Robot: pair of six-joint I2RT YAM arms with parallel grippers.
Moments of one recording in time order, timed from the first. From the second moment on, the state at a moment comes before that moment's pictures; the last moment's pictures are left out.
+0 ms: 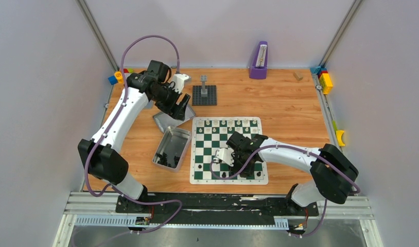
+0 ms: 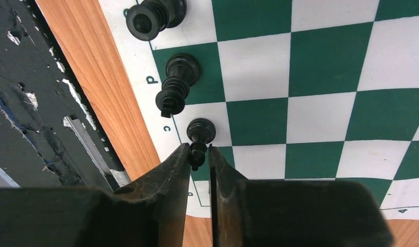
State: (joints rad) left arm -0.33 1.58 1.64 -1.16 0.33 0.27; right arm 0.91 1.45 0.82 -0.76 -0.20 -0.48
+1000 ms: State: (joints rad) left arm -0.32 1.43 1.29 -1.15 0.28 0.51; right arm 0.69 1.23 0.96 -0.79 -0.28 -0.48
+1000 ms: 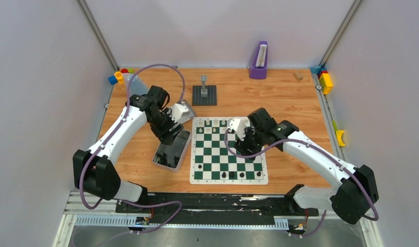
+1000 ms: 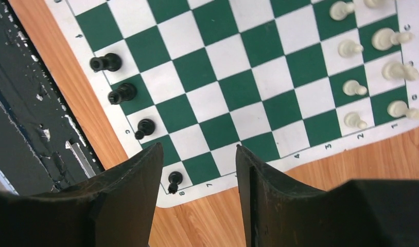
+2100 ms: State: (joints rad) left arm -0.44 1.53 0.90 -0.81 0.02 0.73; right arm 0.53 1.14 0.82 -0.68 -0.41 -0.44
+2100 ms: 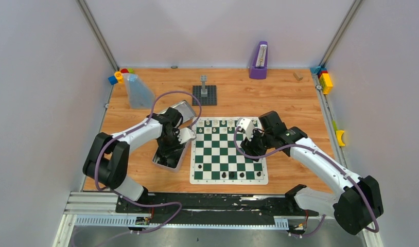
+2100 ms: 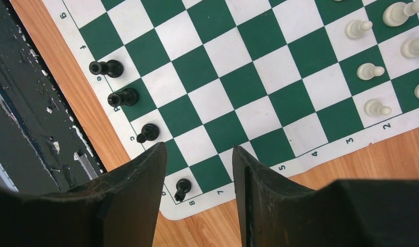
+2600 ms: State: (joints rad) left arm -0.45 1.58 0.90 -0.81 0.02 0.68; right arm 0.53 1.14 0.82 -0.68 -0.41 -0.44
